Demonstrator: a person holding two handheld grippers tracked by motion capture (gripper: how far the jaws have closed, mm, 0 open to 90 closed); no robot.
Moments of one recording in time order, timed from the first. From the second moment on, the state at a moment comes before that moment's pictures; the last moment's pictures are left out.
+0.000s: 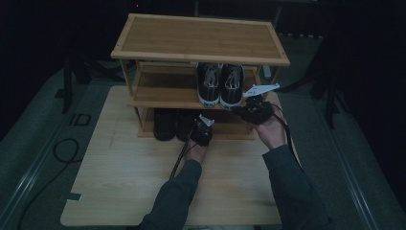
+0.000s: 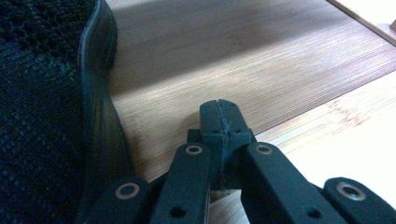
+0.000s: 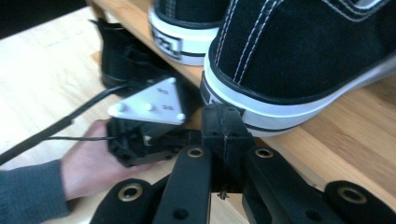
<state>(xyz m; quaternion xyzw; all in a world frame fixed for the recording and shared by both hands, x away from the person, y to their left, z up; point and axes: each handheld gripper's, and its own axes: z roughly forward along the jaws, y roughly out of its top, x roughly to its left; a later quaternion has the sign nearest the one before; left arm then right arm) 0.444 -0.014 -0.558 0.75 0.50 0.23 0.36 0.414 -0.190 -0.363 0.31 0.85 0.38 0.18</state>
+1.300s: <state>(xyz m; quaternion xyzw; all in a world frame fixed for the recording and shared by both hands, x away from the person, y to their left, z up) 0.443 -0.015 -0.558 0.76 0.49 0.23 0.36 0.407 -0.200 -0.355 0.31 0.85 0.39 0.18</state>
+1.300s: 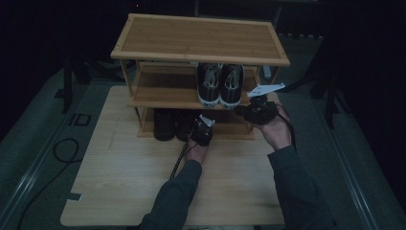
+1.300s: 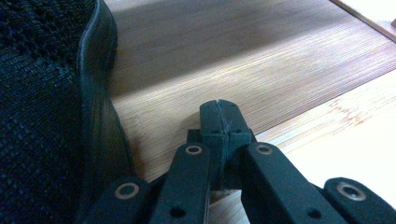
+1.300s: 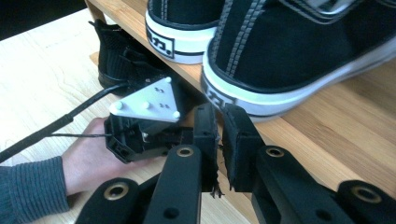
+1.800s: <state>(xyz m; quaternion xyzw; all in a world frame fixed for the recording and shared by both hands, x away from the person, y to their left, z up) 0.442 -0.018 -0.558 0.76 0.49 0.25 0.35 0.400 -0.233 -0.374 0.35 0.84 0.38 0.17</state>
